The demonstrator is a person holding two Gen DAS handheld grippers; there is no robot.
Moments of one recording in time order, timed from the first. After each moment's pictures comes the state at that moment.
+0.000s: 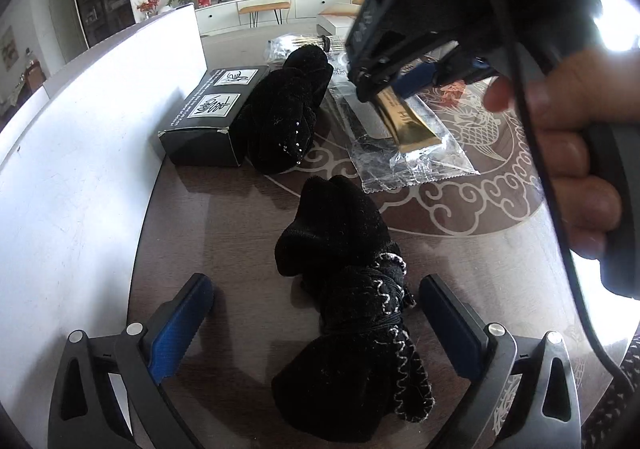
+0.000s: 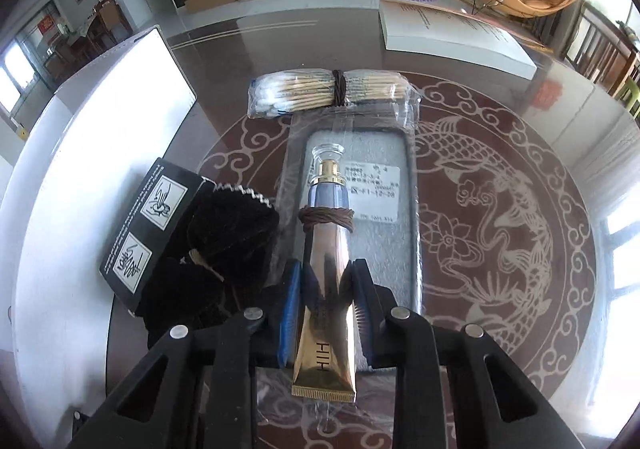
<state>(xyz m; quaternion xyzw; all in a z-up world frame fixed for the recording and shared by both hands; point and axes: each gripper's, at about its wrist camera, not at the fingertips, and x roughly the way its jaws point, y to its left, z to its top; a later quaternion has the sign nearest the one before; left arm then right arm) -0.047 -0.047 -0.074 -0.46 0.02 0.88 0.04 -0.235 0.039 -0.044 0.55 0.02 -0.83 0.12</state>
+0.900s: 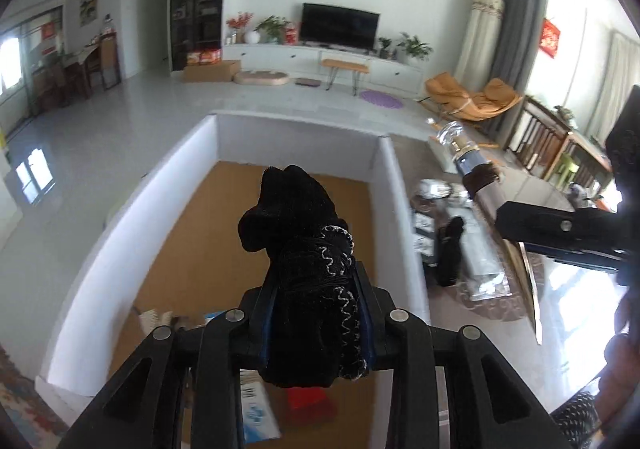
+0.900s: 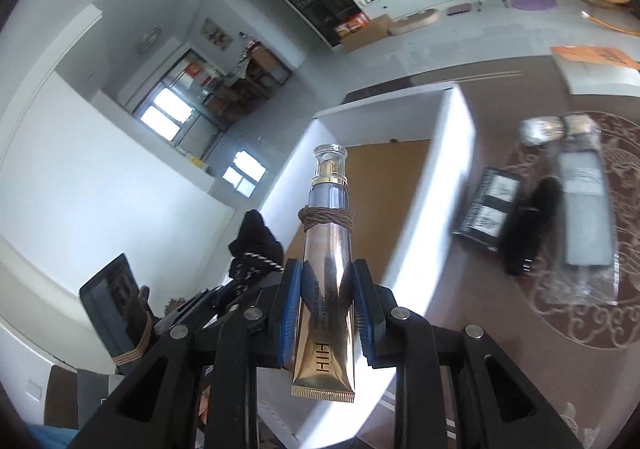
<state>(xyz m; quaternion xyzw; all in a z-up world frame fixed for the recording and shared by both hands) 0.013 -0.261 0.078 -0.39 -0.08 0.91 -0.09 -0.091 -0.063 0.102 0.47 -0.15 -0.77 0.41</state>
